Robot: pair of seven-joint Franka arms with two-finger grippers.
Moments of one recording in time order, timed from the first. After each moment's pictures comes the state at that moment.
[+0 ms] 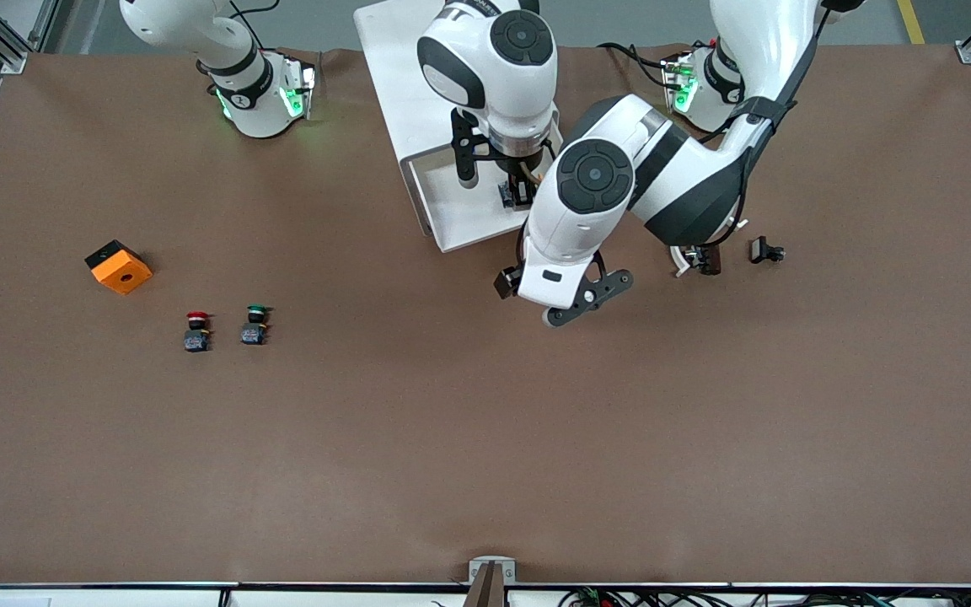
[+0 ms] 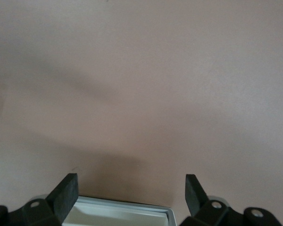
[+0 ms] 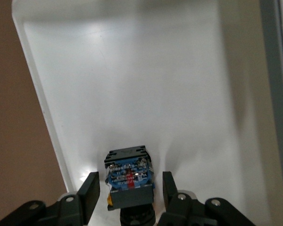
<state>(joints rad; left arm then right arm) -0.41 0.54 -0.33 -1.32 0.03 1.81 -1.20 0.99 0.46 -0.01 -1.49 0.06 1.93 2.41</state>
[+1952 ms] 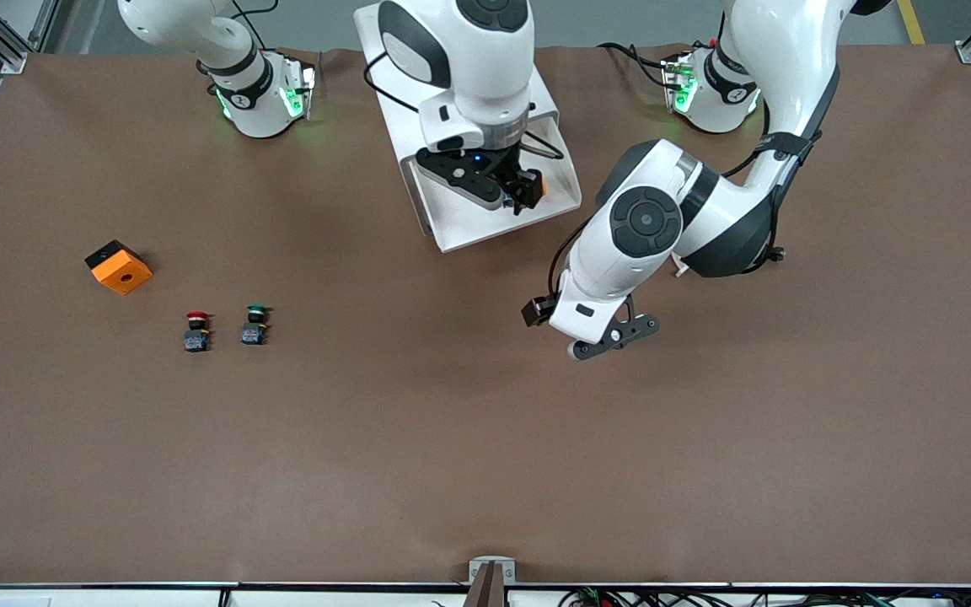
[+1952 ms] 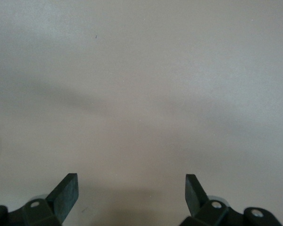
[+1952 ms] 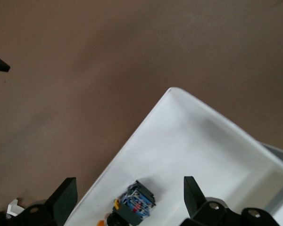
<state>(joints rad) -0.31 0.55 -0.34 -1.42 0.03 1.95 -0.98 0.91 0.39 -0.03 -1.36 0.00 1.76 1.43</state>
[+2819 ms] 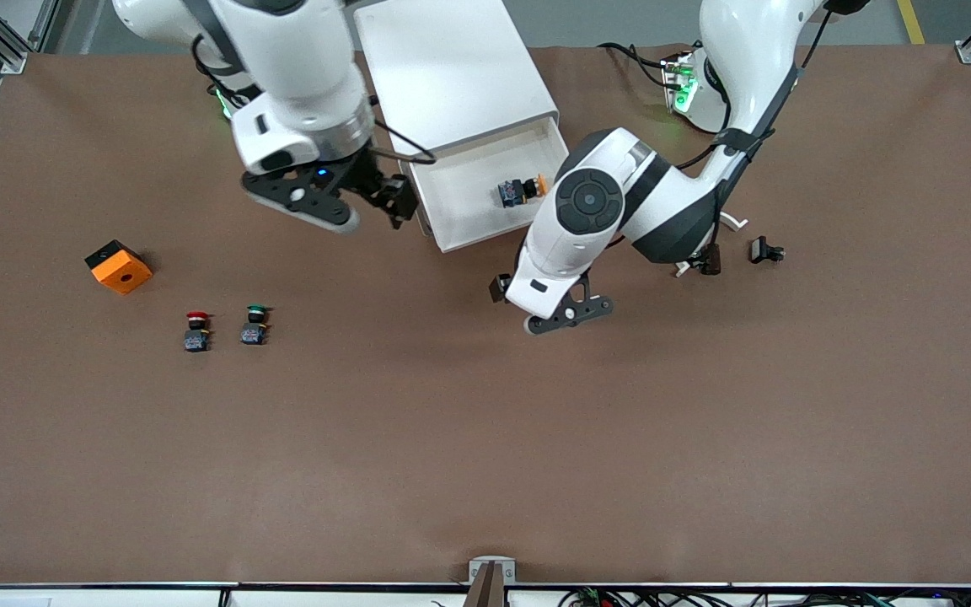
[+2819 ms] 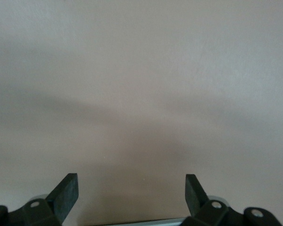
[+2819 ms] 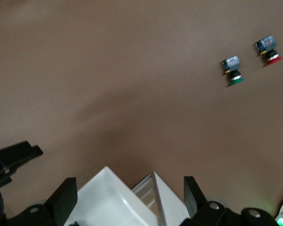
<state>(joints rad) -0.39 0.55 -0.36 -1.48 0.03 1.99 -1.01 0.62 0.25 -0.04 -1.33 0.01 1.57 0.97</state>
